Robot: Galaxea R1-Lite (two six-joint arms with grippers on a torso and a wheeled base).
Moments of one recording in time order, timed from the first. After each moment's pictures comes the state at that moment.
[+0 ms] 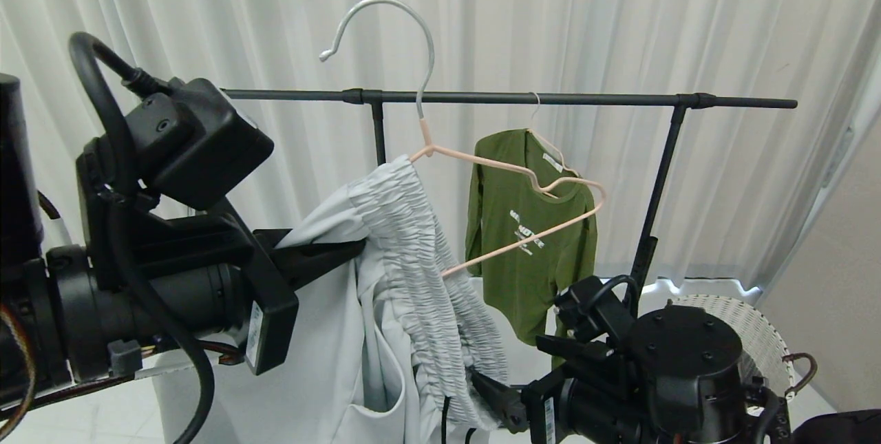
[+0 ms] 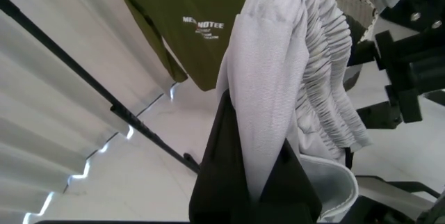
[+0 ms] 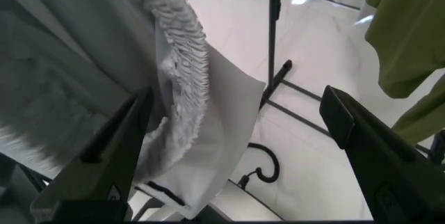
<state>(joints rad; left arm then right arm) -0.70 1.24 -0.88 -0.05 0.00 0.30 1.04 1.77 -0.53 -0.87 -0.20 0.36</state>
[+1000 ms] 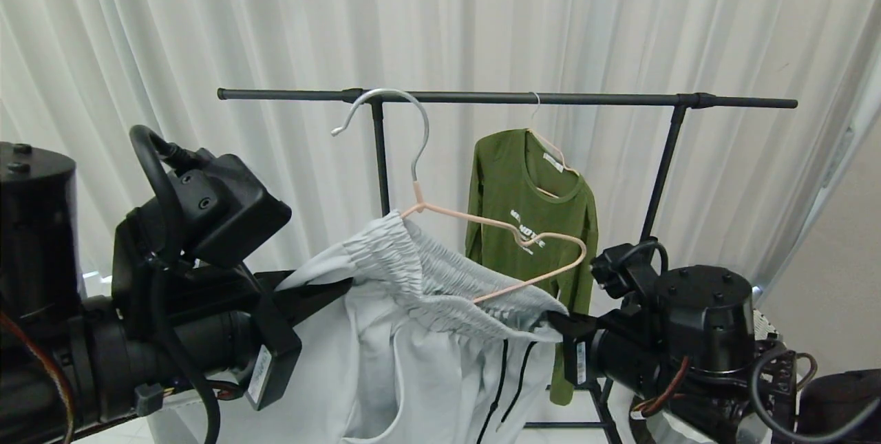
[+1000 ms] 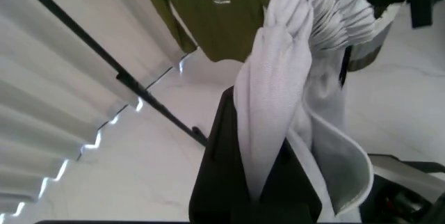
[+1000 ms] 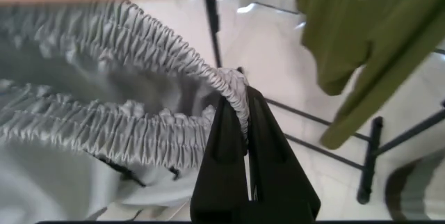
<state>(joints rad) -0.69 1.23 -0.75 -0.09 0.05 0.30 0.83 1.77 -0.53 -0.87 -0.21 0.28</state>
